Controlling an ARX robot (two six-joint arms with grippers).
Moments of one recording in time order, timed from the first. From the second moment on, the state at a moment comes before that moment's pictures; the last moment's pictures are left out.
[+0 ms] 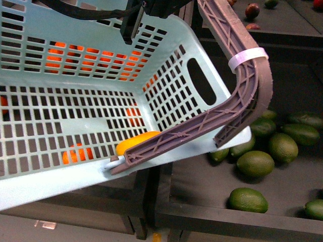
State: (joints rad) left arm -0.44 1.76 0.99 0.58 0.55 -1.00; right arm 0.00 0.00 0.01 0.00 -0.01 0.00
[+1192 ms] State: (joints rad) left arm -0.46 1.76 0.99 0.58 0.57 -1.01; right arm -0.10 2.36 0.80 0.59 -0.42 -0.62
